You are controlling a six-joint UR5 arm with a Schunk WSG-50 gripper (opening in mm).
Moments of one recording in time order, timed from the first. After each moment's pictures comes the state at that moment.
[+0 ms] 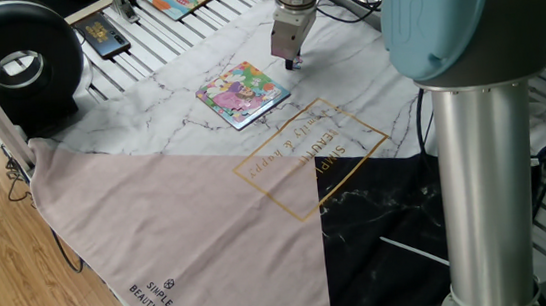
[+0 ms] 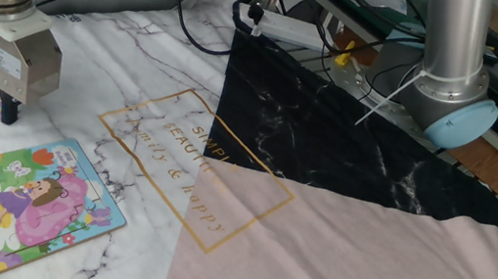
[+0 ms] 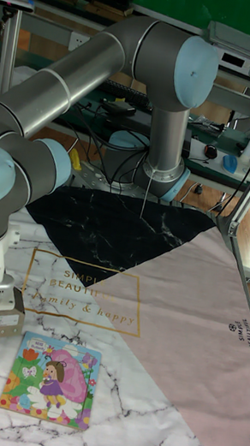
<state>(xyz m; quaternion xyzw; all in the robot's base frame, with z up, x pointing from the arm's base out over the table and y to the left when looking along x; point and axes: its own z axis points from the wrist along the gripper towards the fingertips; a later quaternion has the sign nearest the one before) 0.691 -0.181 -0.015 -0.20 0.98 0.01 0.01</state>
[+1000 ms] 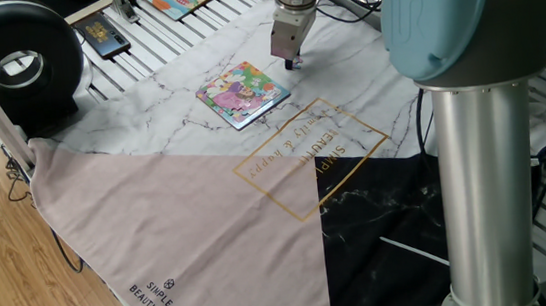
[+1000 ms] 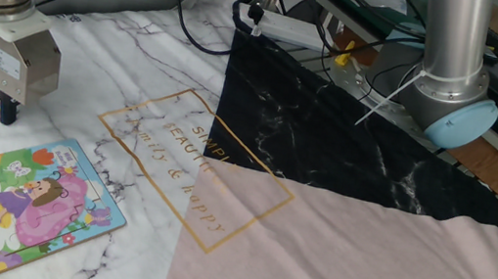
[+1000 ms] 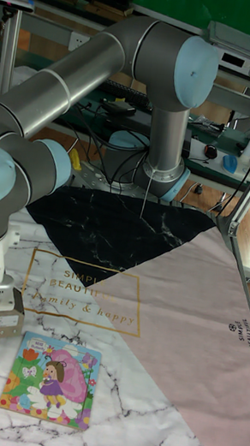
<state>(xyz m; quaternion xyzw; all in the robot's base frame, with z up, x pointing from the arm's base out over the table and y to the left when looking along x) 0.692 -0.181 -0.016 -0.20 0.98 0.01 0.01</state>
